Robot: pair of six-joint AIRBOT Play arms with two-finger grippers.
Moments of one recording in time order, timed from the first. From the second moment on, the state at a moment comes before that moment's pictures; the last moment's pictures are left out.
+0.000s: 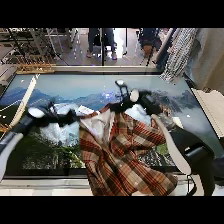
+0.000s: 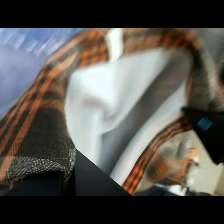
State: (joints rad) left arm 0.00 -1.49 1.21 0.60 -0.90 -1.44; right arm 0.36 -1.80 1.92 -1.31 1.20 1.52
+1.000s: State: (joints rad) left arm 0.43 -1.41 1.87 1.42 -1.49 -1.57; right arm 0.55 -1.57 1.97 -1.50 1.09 1.61
